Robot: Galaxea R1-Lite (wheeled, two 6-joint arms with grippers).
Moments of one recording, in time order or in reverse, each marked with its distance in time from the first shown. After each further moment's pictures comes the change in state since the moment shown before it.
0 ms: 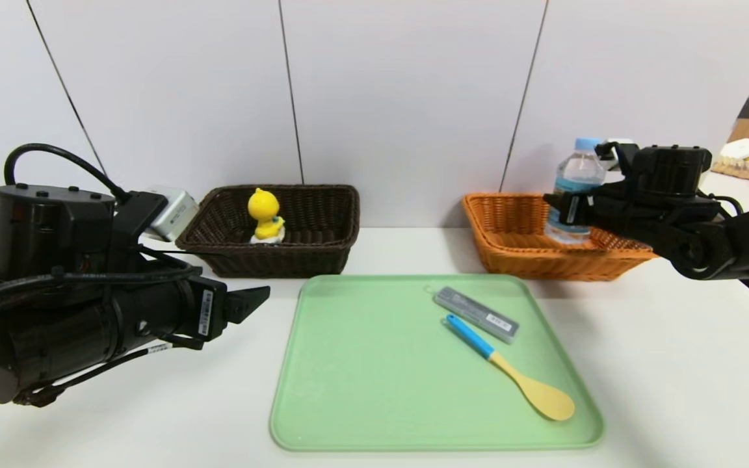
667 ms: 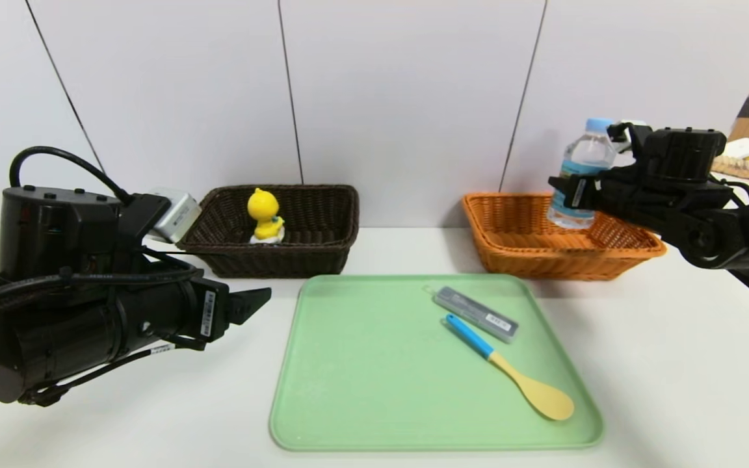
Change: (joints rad) left arm 0.001 0.011 0.001 0.000 -0.001 -0.008; right arm 0.011 -0.033 -0.037 0.010 0.000 0.037
